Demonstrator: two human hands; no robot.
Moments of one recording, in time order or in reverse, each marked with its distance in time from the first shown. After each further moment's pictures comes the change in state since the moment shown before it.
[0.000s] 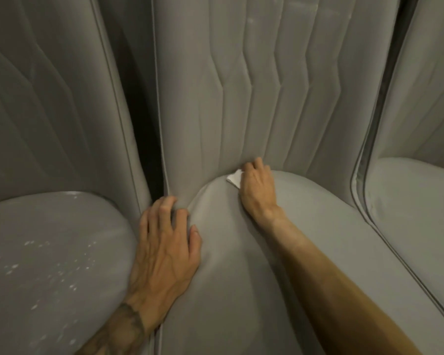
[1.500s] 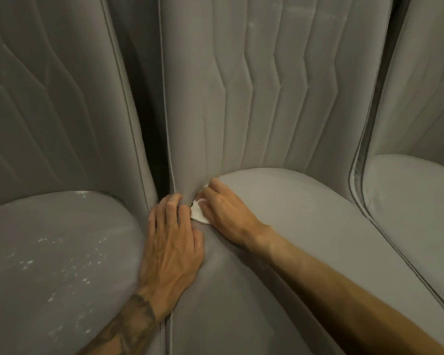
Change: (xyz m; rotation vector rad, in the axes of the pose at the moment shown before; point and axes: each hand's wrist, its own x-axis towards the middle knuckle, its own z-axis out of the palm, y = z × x) left_hand -0.005 0.002 -0.006 -0.060 -0.019 -0.011; right_hand -0.057 -0.058 -0.015 0.296 -0.200 -0.397
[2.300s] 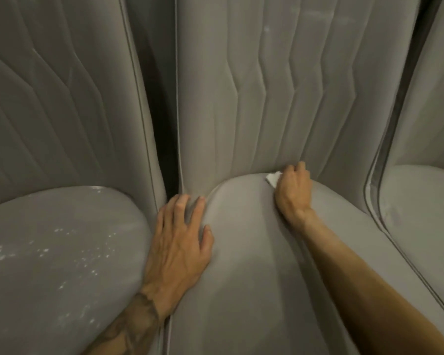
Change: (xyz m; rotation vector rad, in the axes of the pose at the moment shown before) left_hand 0.003 0.007 -0.002 0.065 -0.049 -0.018; right_hand 0.003 0.111 -0.036 -0.203 0.268 0.643
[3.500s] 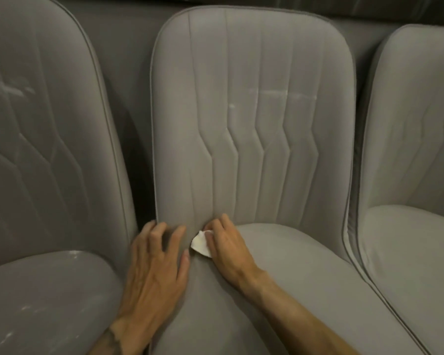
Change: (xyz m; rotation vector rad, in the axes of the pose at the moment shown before) left_hand 0.062 -0.004 -0.011 -0.001 0.218 0.105; right_hand -0.029 -0.071 0.002 0.395 -0.161 -0.514
